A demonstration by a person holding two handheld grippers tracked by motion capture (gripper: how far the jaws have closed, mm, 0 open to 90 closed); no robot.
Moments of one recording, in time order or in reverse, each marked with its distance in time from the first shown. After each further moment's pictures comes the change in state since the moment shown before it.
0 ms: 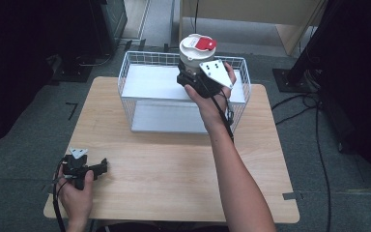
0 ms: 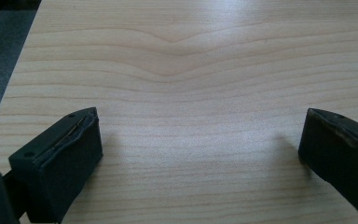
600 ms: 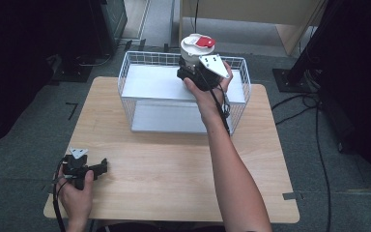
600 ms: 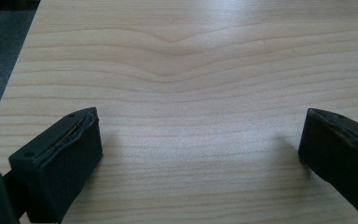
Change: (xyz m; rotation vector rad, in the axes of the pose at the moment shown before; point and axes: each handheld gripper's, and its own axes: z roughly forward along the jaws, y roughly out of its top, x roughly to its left) left arm 0.000 0.000 0.000 -0.001 -0.001 0.002; right arm -0.009 -0.014 0.030 0.089 -0.034 0.047
